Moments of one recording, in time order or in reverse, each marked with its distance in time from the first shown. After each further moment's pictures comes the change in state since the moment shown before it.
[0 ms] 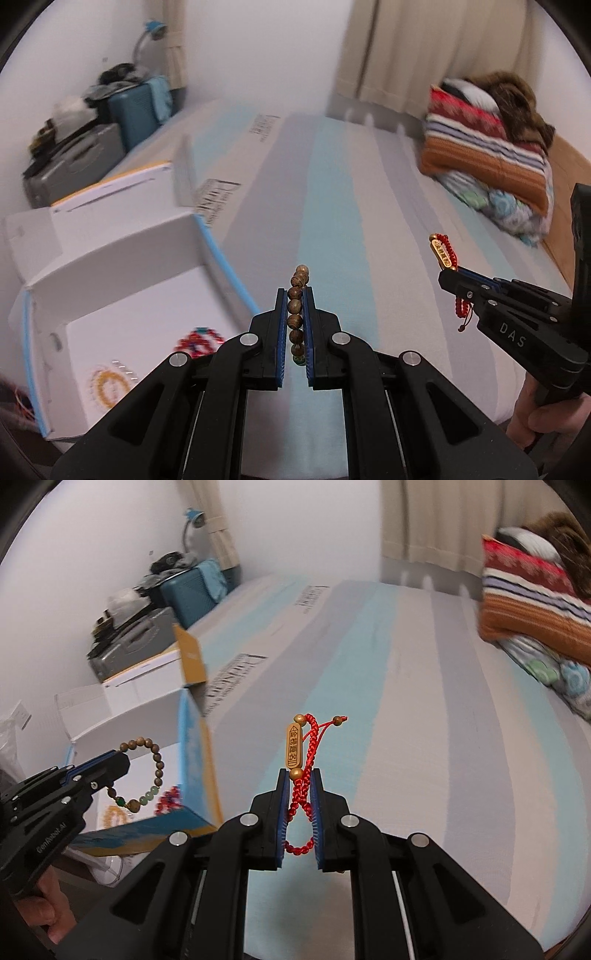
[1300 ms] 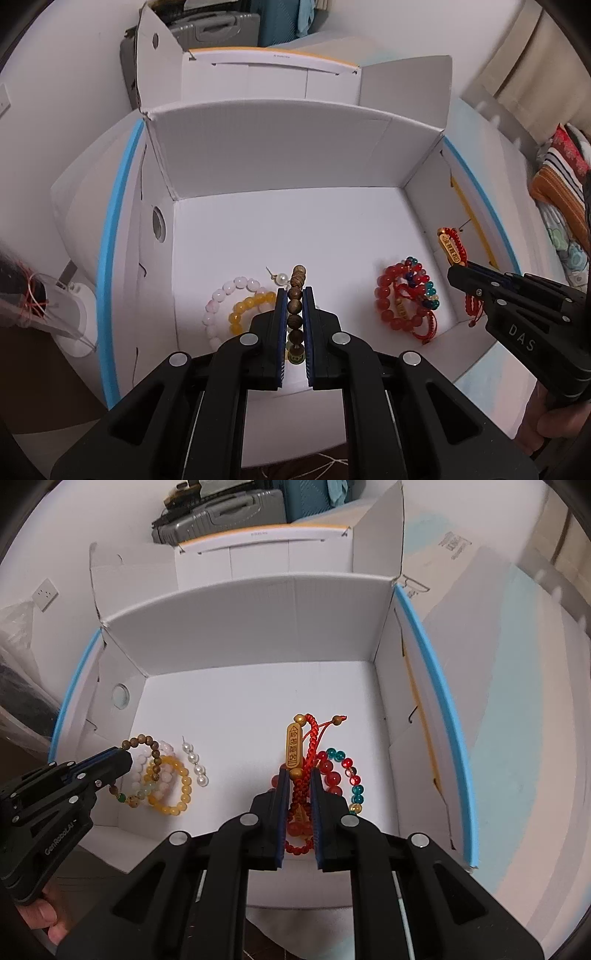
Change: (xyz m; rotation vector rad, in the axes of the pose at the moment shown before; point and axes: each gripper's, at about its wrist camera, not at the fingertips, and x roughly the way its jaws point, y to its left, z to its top) left arm 0.037 0.231 -0.092 -0.346 0.239 0.185; right arm 0.157 0.226 -0.028 -0.303 0.331 0.121
